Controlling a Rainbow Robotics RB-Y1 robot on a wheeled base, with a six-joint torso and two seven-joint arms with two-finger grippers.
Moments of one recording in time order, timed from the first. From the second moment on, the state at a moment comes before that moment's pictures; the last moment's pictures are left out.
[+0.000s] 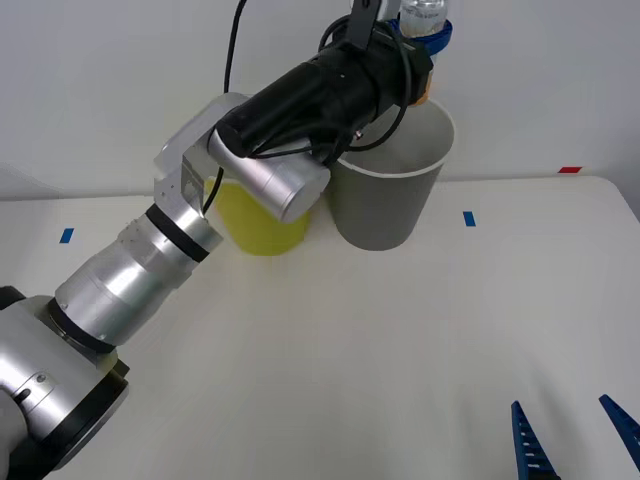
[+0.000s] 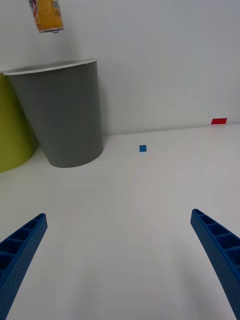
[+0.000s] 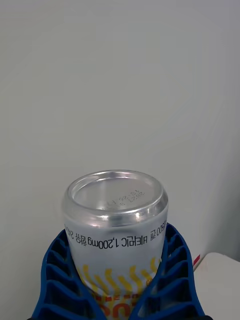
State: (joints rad) right arm 1.02 -0.42 0.20 -2.13 -0.15 -0.51 1.41; left arm -0.91 0.26 -0.53 -1.41 0.36 0.19 -1.33
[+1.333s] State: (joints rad) right arm 1.02 -0.42 0.20 -2.13 -0.15 -0.51 1.41; left arm -0.91 0.27 -0.55 -1.41 0.35 0.17 -1.31
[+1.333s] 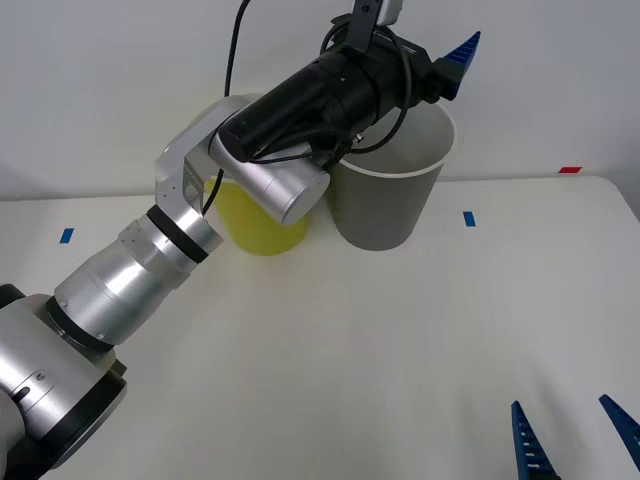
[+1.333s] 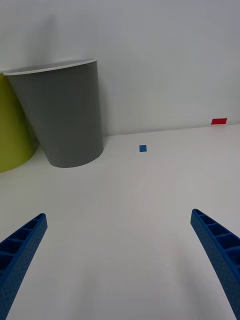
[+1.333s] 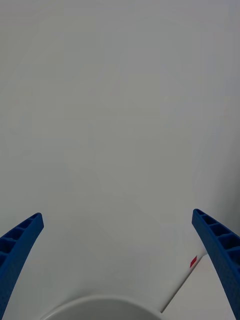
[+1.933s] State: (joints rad) right arm 1.02 -0.42 0.20 -2.13 -0.15 -0.51 1.41; left arm -0.90 0.37 -0.53 -1.64 0.38 0.34 -1.31
